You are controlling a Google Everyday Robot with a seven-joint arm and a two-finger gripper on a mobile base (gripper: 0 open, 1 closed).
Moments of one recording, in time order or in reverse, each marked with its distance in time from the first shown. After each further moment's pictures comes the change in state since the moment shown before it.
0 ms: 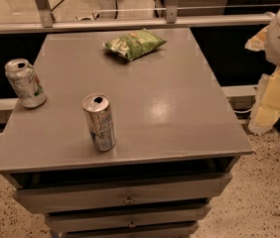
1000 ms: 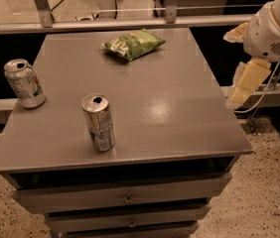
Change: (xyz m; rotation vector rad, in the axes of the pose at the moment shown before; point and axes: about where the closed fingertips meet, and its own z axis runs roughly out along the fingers) arm -0.019 -0.073 0.054 0.025 -0.198 -0.067
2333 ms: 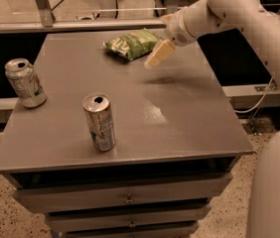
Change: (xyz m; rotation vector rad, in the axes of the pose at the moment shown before) arm -0.130 -0.172 0.164 0.148 -0.413 0.068
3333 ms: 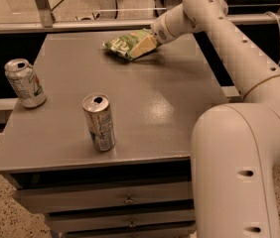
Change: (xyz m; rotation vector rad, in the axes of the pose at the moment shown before) arm 0.004 -0.055 0.086 0.034 -0.010 0.243
